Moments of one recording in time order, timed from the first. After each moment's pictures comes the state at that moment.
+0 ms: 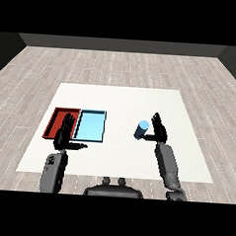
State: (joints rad) left arm -0.03 0.08 0.09 -1.58 0.14 -0.13 -0.29; right arm -0.37 -0.09 -0.16 -1.01 -0.15 0.10 -0.34
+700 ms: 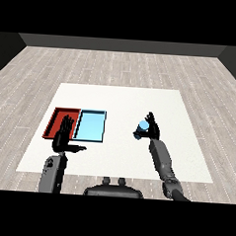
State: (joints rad) left arm 0.01 0.08 0.09 -1.61 0.15 -0.15 -0.30; right arm -0.52 -0.06 -0.18 -0.74 -0.19 0.10 -0.41
